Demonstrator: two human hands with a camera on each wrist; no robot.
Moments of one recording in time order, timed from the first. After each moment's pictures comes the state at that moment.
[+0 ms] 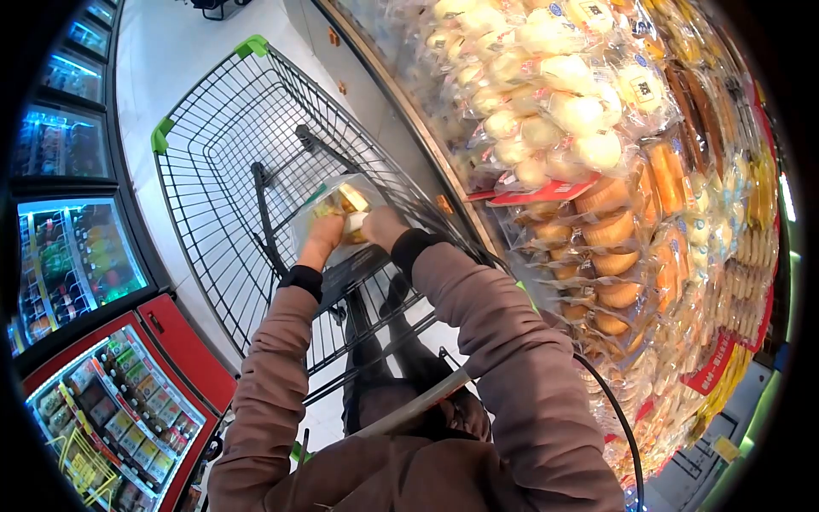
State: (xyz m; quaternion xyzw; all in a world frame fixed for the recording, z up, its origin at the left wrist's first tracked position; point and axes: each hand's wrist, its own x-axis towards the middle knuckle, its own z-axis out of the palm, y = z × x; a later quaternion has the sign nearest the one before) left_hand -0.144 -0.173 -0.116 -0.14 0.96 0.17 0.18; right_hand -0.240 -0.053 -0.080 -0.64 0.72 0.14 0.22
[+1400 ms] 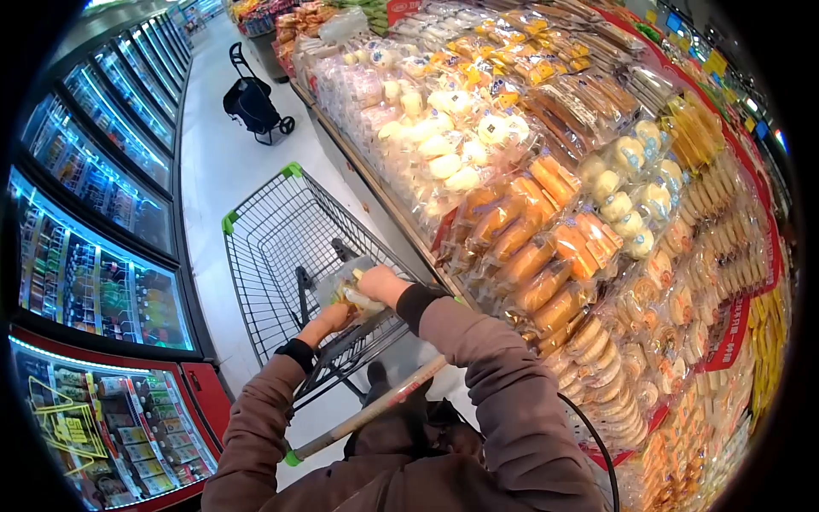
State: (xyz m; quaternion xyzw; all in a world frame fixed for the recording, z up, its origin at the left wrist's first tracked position) left_hand -0.087 -0.127 -0.012 -0.07 0.95 0.23 0.20; right_hand -0.228 -0.002 0.116 -0.63 0.74 0.09 0.22
